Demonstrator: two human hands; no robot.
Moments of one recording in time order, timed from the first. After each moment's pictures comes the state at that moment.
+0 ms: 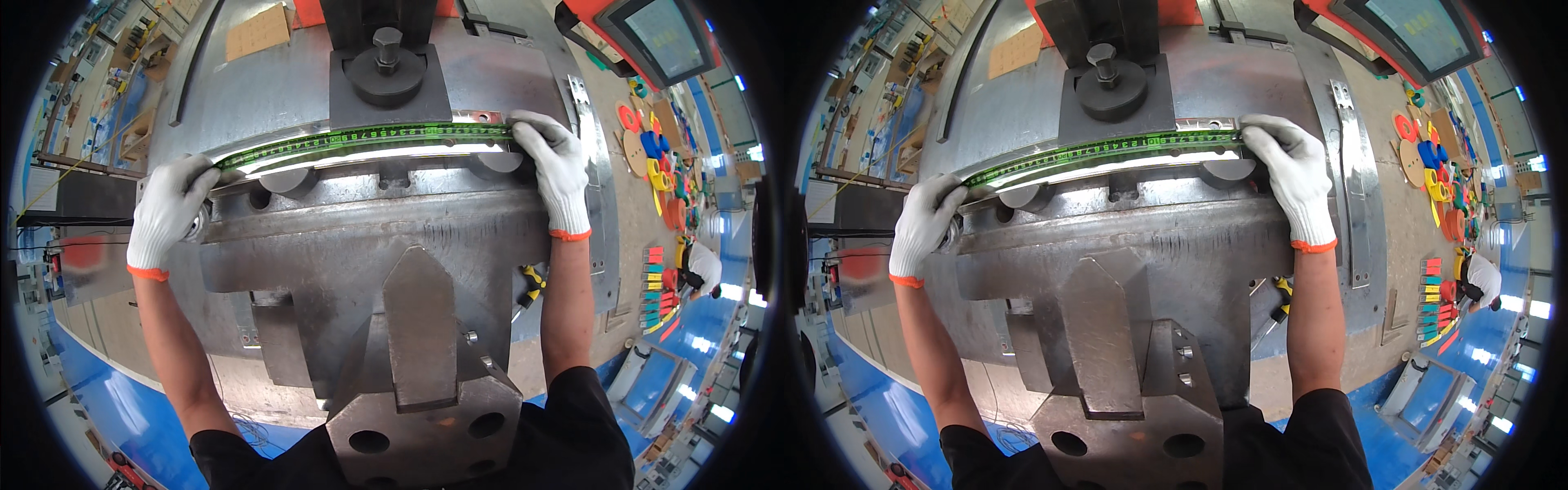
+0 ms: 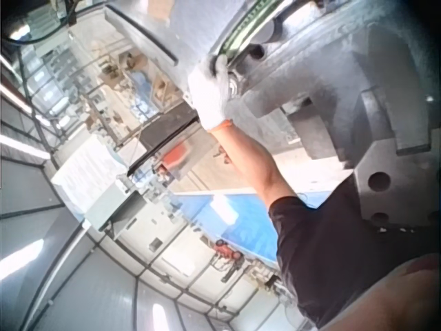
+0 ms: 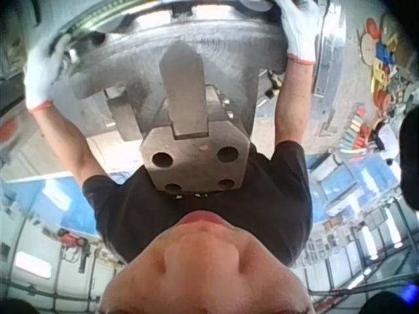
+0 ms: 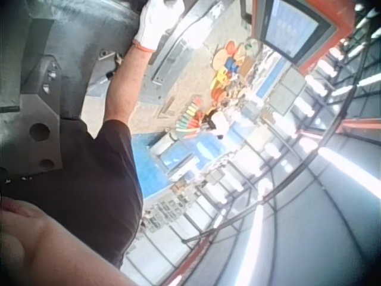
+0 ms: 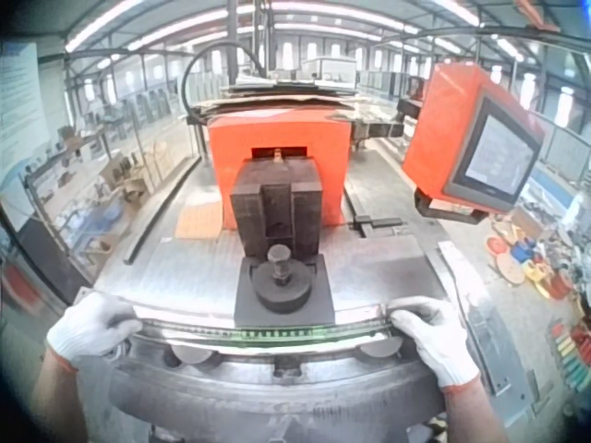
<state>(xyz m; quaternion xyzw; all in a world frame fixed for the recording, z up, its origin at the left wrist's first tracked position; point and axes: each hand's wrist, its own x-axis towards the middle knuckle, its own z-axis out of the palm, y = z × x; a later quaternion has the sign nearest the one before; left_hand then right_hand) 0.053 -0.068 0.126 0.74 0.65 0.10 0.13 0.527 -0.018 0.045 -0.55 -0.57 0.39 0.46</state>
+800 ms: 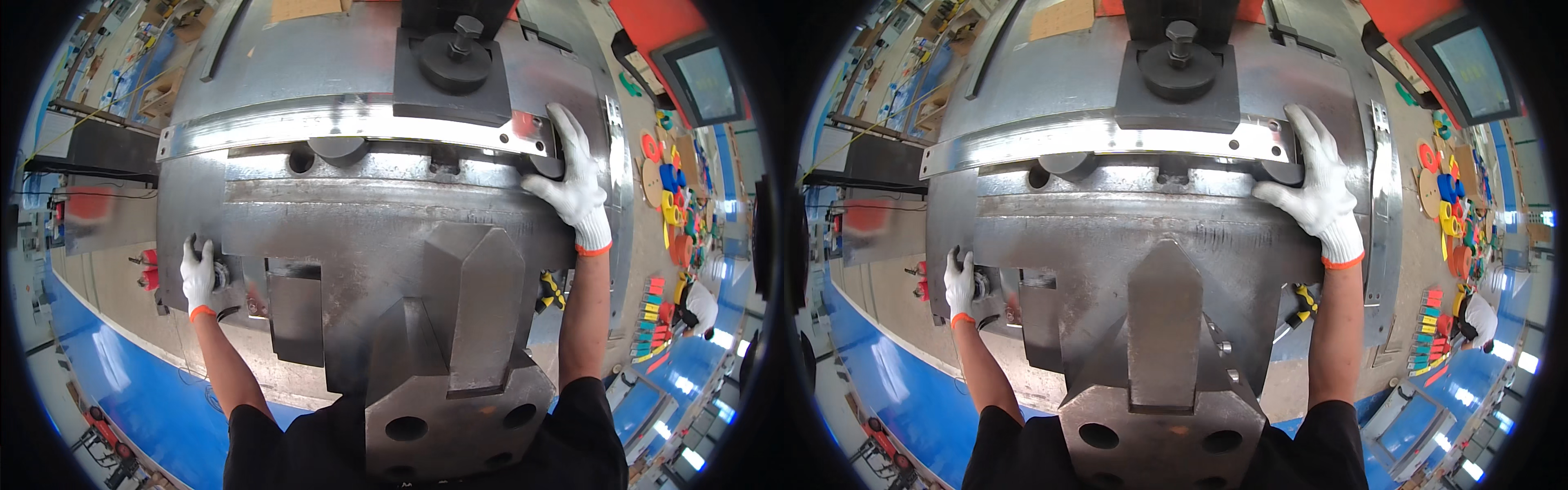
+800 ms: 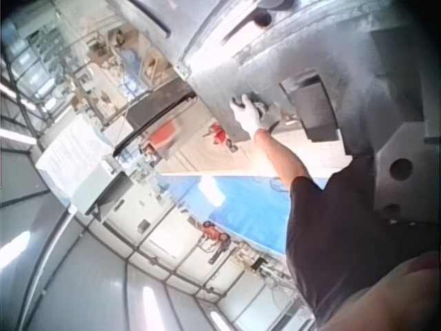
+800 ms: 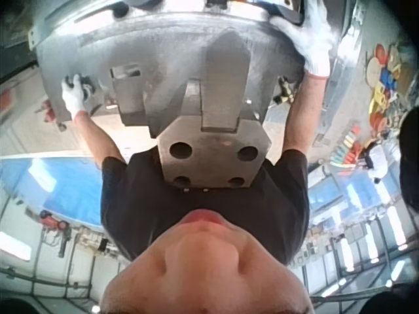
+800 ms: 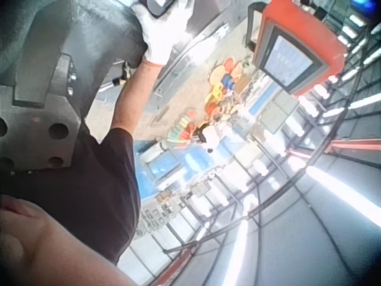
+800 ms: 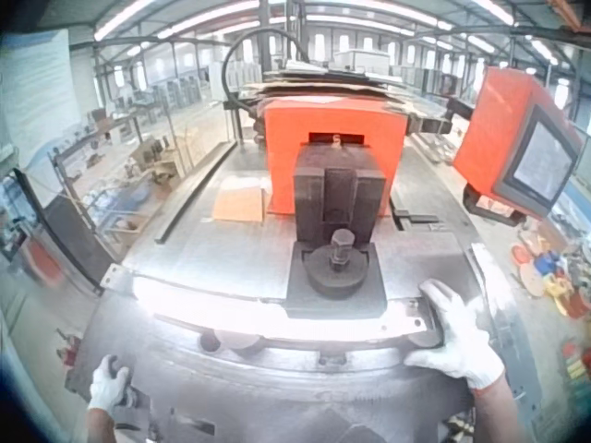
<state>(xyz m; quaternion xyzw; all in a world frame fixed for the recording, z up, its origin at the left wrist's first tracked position) -0.091 -0.258 -0.066 0.37 0.92 0.11 0.08 0.526 -0.019 0.031 -0.46 -0.82 0.16 0.31</state>
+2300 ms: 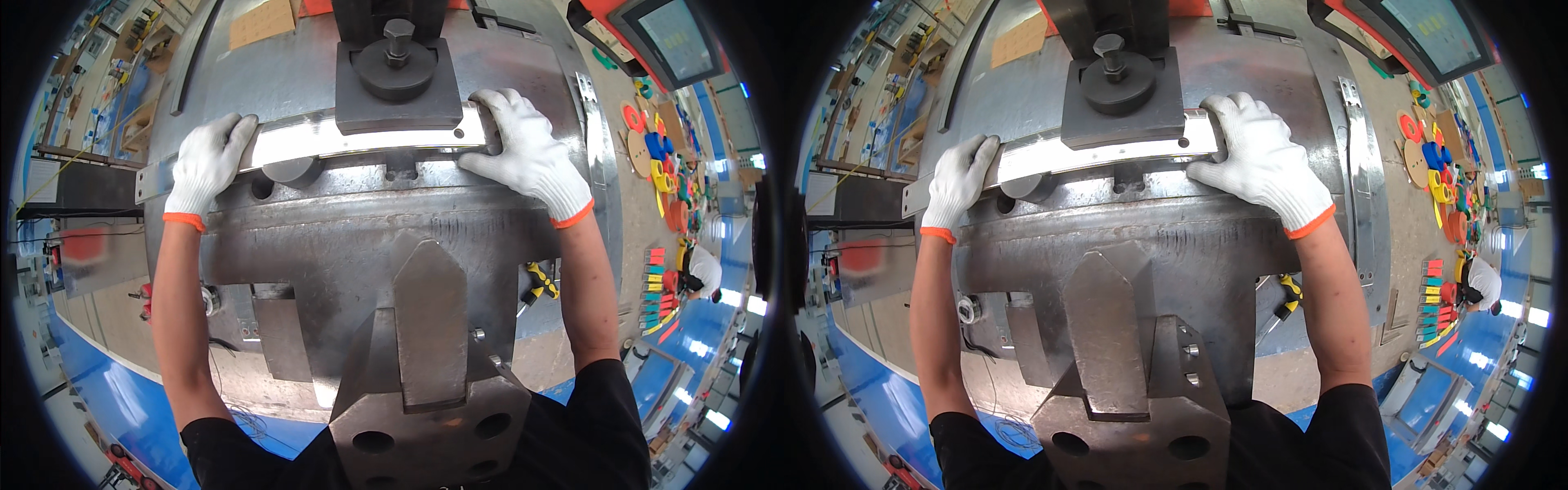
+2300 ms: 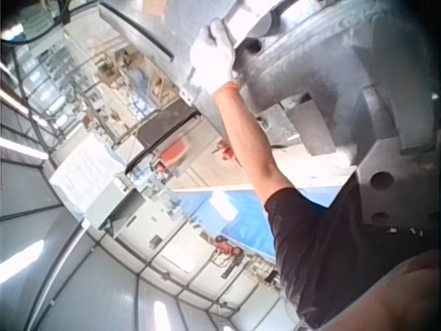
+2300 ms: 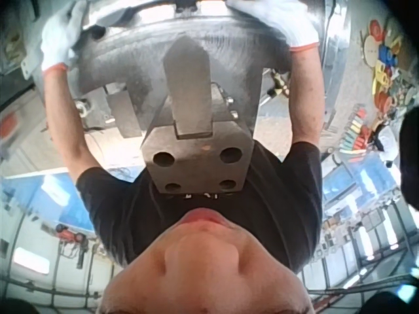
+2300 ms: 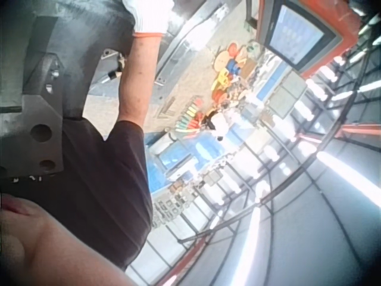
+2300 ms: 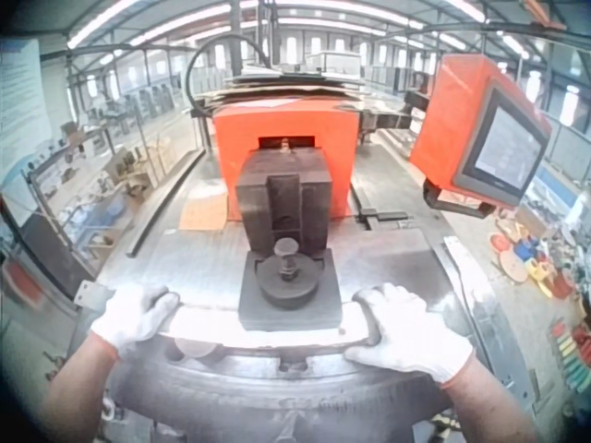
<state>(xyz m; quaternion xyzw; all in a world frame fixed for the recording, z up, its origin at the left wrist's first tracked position) 0.072 -0.021 0.072 0.70 0.70 0.10 0.07 0.489 -0.003 0.057 -0.52 -0.84 0.10 0.13</state>
